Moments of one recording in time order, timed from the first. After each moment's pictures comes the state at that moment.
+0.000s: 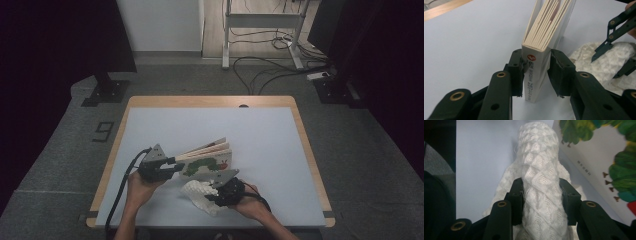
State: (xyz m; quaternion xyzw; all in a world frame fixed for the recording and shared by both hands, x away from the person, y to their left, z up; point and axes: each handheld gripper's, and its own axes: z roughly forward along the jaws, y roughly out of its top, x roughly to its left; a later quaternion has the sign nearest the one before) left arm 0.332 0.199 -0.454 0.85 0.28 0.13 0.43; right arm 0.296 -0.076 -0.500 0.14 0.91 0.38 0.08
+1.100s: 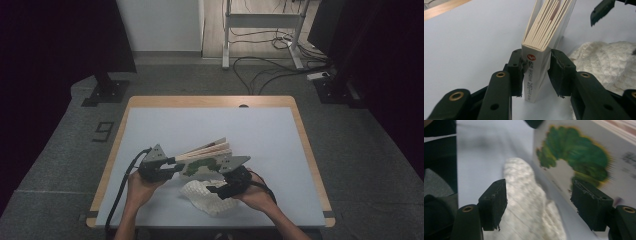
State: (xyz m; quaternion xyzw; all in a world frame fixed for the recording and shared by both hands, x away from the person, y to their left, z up) left arm 0.332 0.199 -0.454 0.85 0.28 0.13 0.43; right arm 0.311 -0.095 -0.459 0.18 0.88 0.43 0.09
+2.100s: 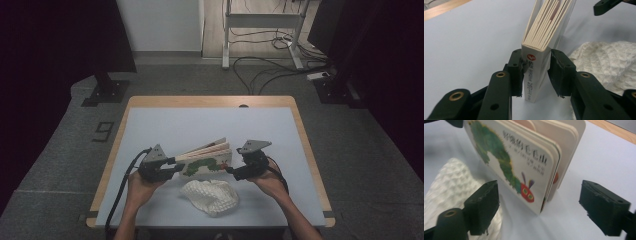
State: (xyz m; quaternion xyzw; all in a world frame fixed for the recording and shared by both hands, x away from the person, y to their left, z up) left arm 0.332 0.199 -0.454 0.85 0.28 0.13 0.43; right arm 0.359 -0.144 -0.464 0.27 0.85 0.44 0.14
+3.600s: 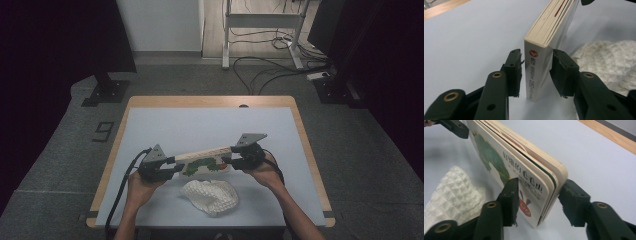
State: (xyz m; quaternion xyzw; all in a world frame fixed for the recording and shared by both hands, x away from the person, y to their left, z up) left arm 0.333 0.200 -0.459 0.85 0.28 0.14 0.43; right arm 0.374 -0.136 -0.452 0.24 0.86 0.44 0.13
